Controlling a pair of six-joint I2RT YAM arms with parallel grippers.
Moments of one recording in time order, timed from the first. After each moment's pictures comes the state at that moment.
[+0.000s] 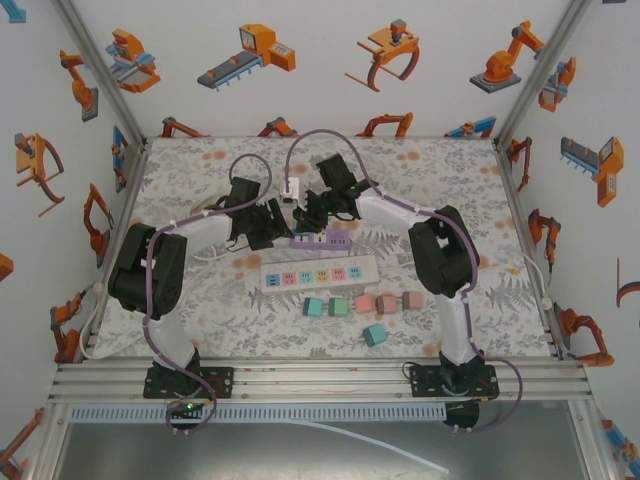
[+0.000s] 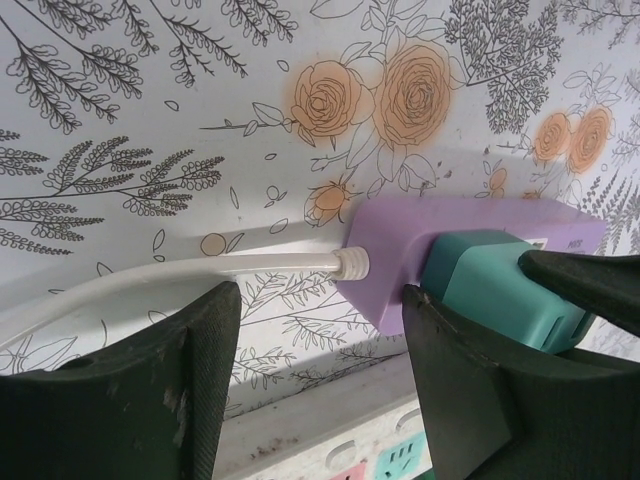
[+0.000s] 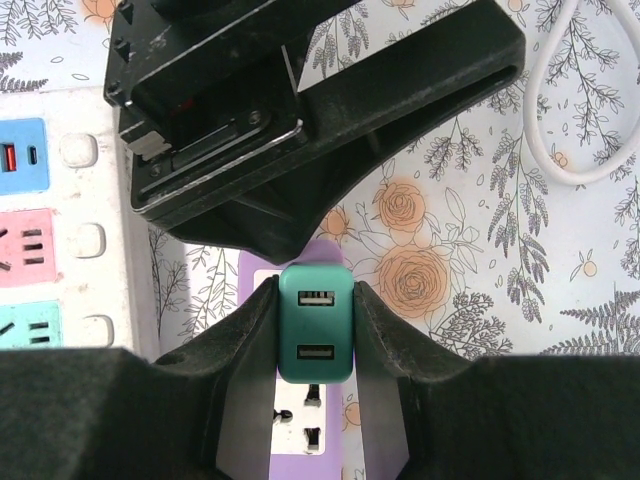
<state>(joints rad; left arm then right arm) -0.42 1.81 1.07 -0.20 0.19 -0.68 0.62 2.10 1.60 -0.34 -0.70 -0.75</state>
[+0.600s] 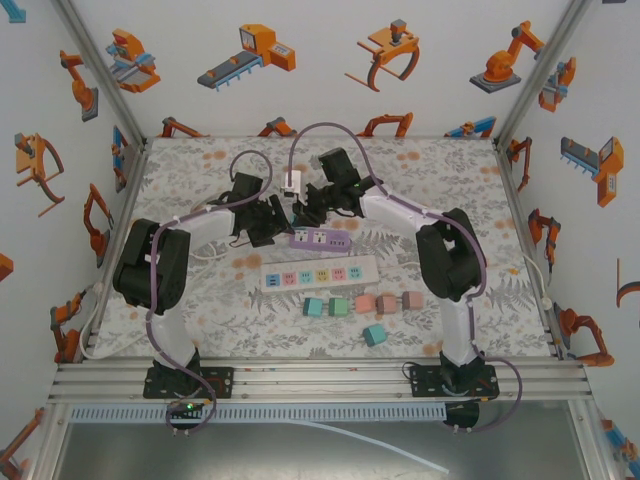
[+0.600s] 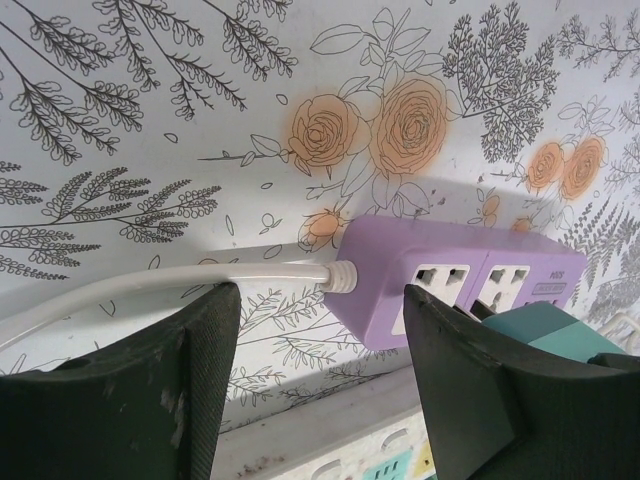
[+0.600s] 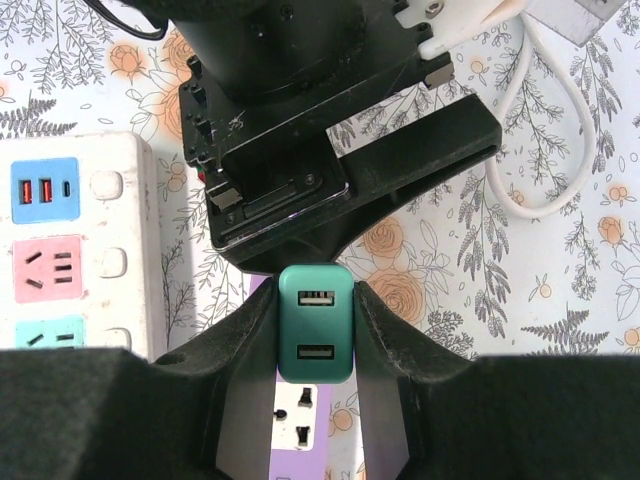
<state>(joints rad) -0.42 1.85 1.12 -0.23 0.17 -0.70 0.62 2.05 1.59 -0.30 -0.73 -0.73</state>
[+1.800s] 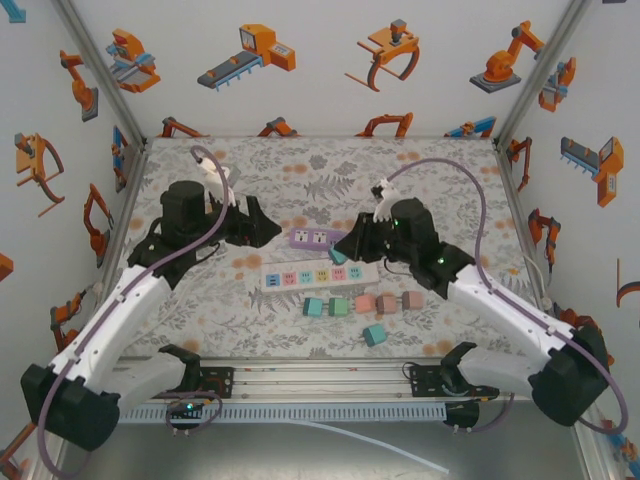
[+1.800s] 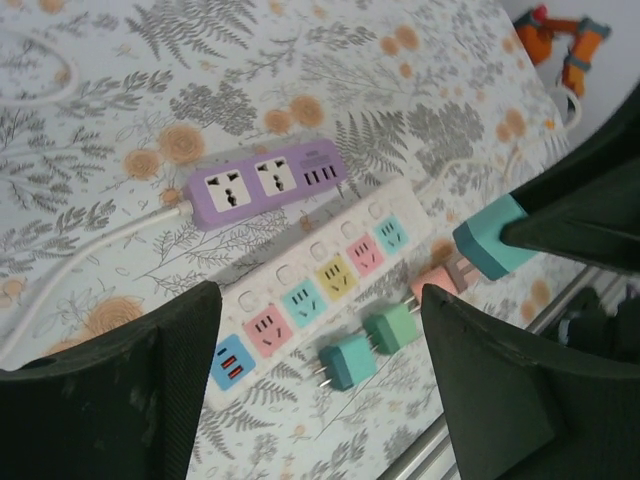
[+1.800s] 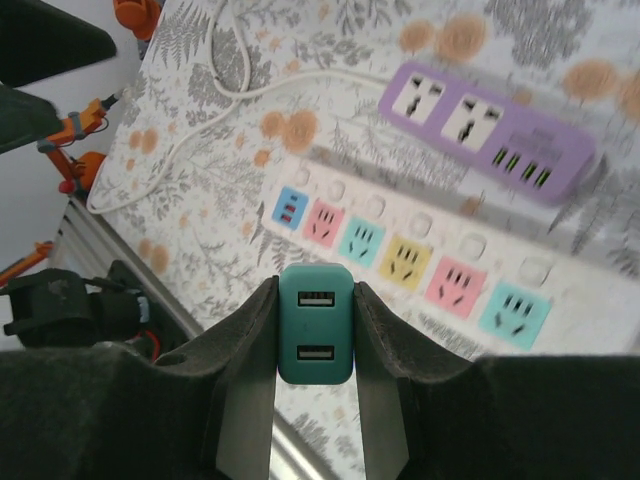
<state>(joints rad) -0.44 1.01 0.93 -0.33 0.37 -0.27 0.68 1.10 0.81 -0.16 -0.24 0.57</state>
